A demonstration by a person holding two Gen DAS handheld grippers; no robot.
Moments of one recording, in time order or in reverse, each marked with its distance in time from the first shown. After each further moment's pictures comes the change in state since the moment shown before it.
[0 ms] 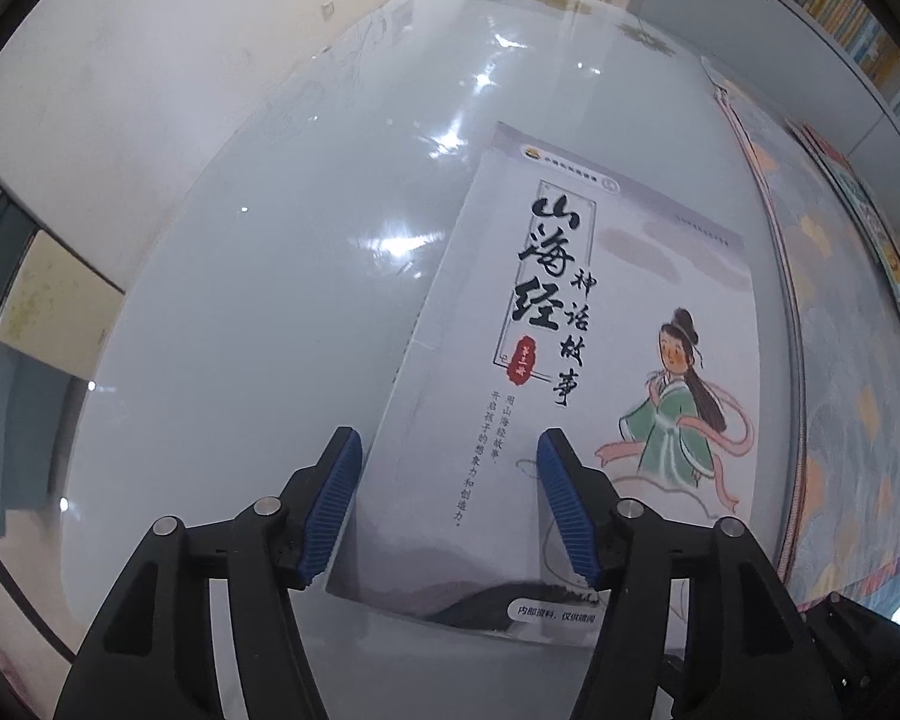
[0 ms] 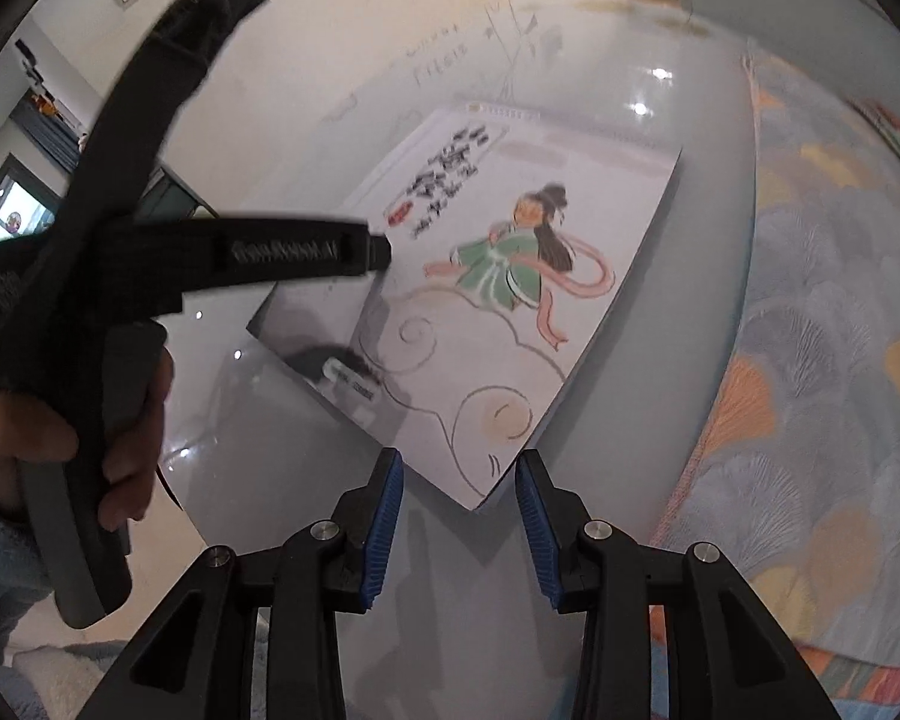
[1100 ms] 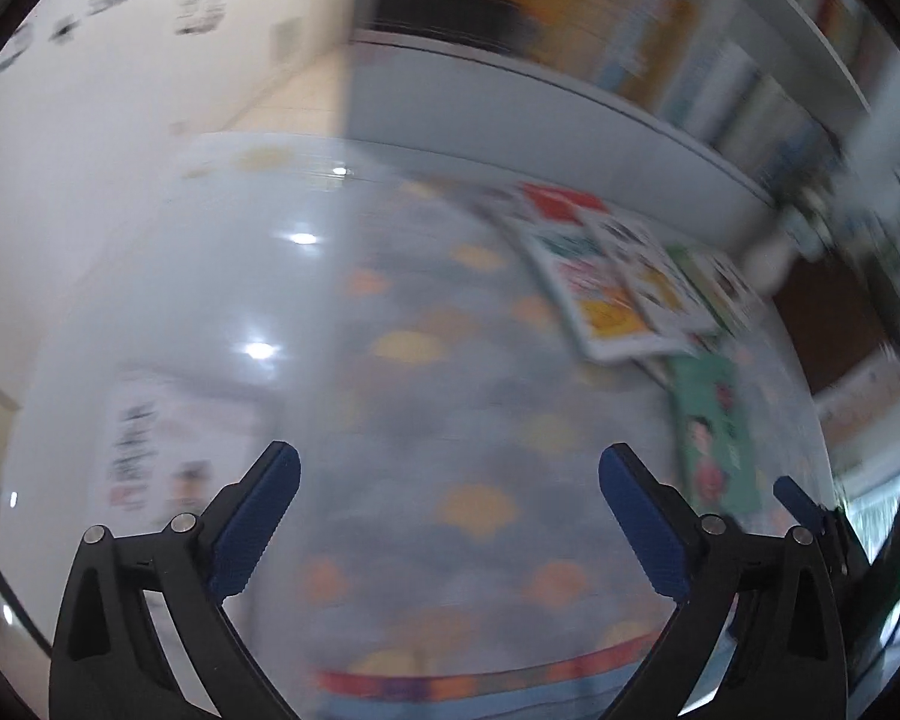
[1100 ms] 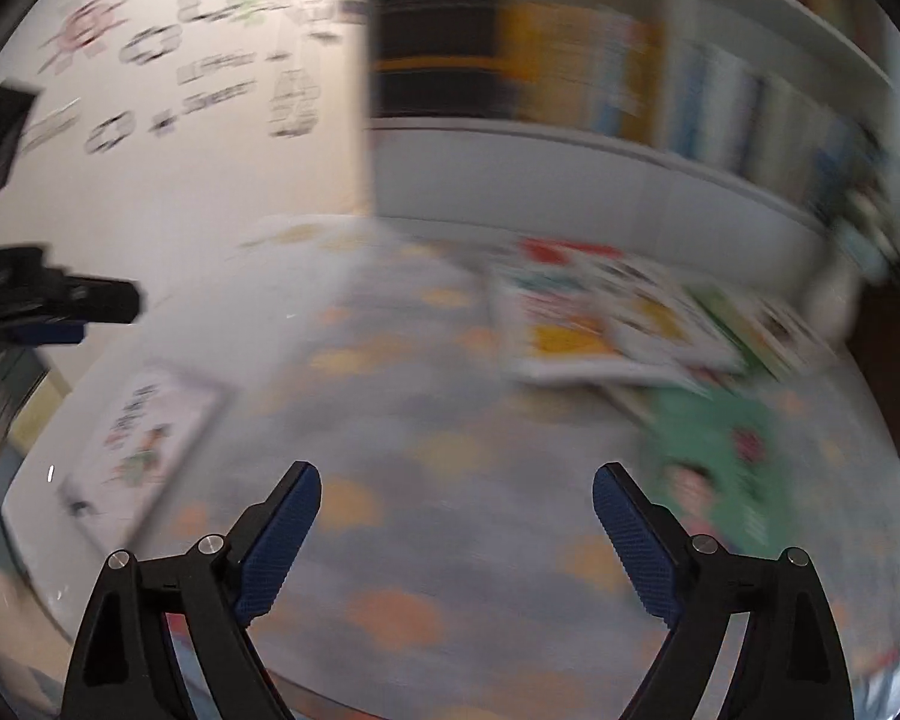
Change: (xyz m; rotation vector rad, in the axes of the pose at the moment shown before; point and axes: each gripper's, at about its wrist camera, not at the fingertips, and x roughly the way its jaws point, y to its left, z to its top) left arm -0.128 -0.268 0.024 0.198 -0.200 -0.294; right arm -0.221 -0.226 -0.049 0.170 -0.460 -0.448
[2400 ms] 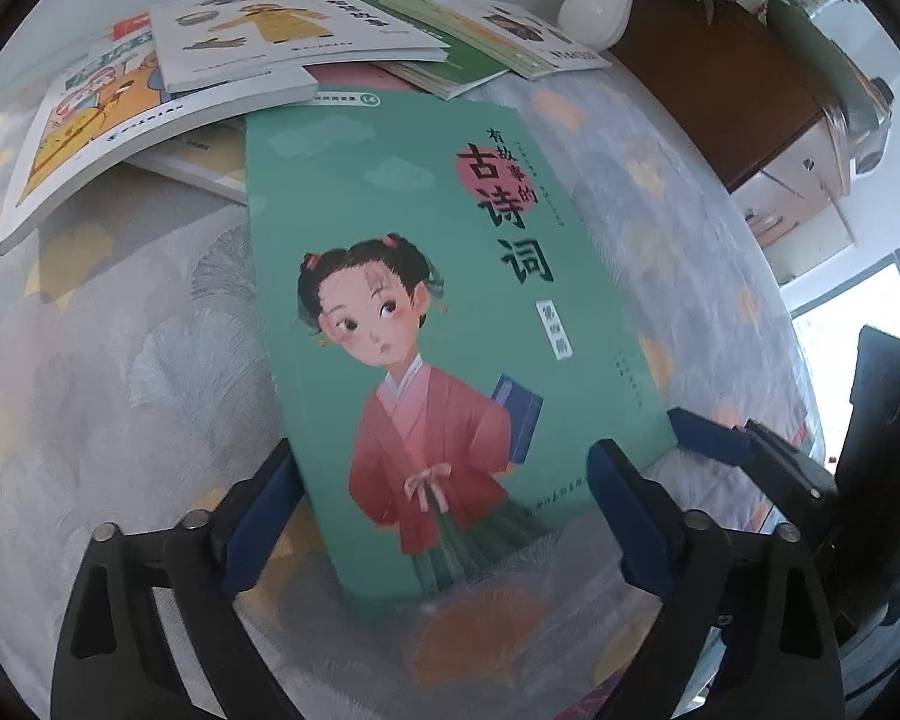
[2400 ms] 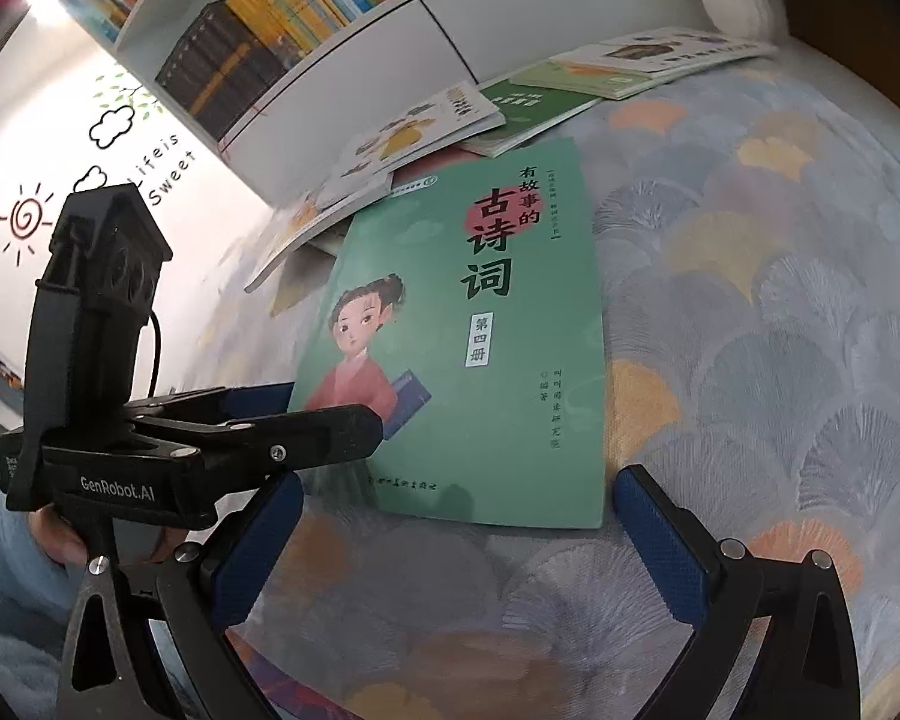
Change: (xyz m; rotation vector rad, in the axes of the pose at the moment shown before) left arm 0.181 -0.236 -0.079 0.288 0.313 -0.237; right arm 0.051 -0.274 -0.110 0.361 0.182 0.356
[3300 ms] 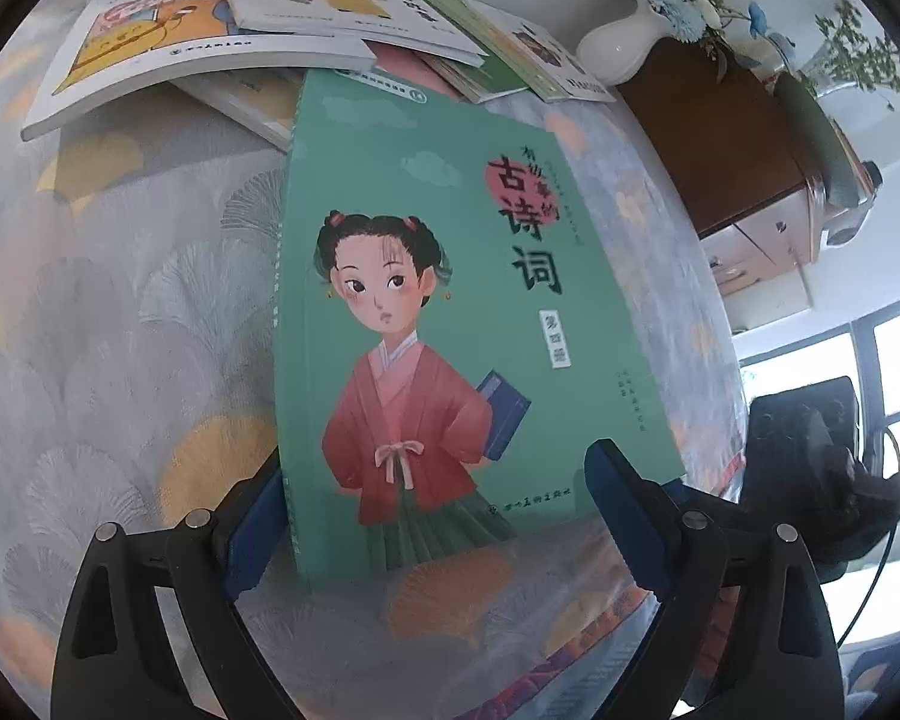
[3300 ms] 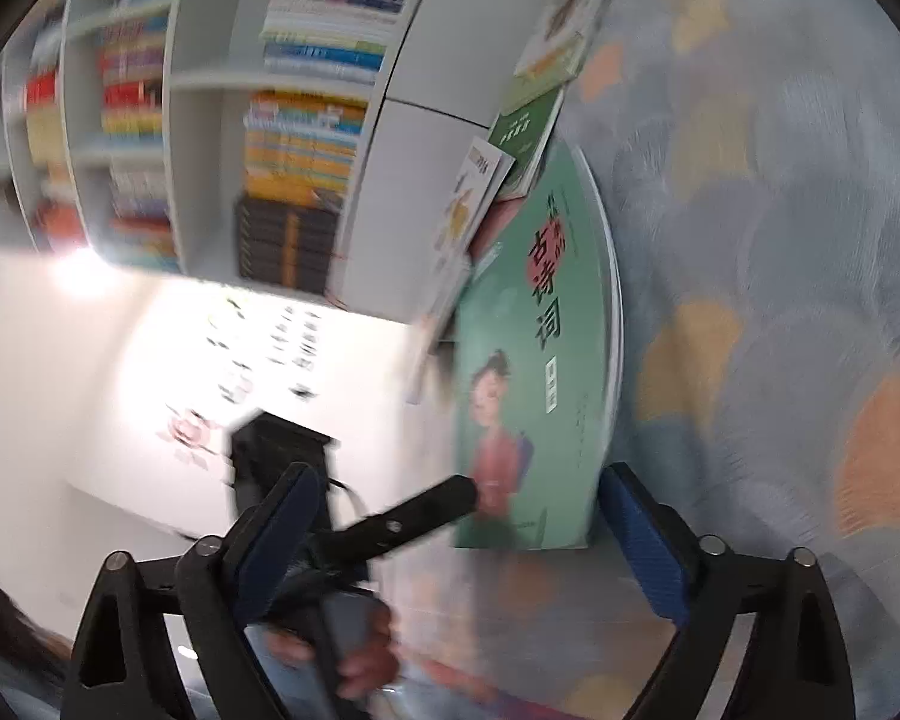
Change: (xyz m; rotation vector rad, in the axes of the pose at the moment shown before) left arm -0.006 0.019 -0.007 -0.163 0.002 -0.160; right arm -0.010 -0.045 -0.014 0.525 -0.142 0.570
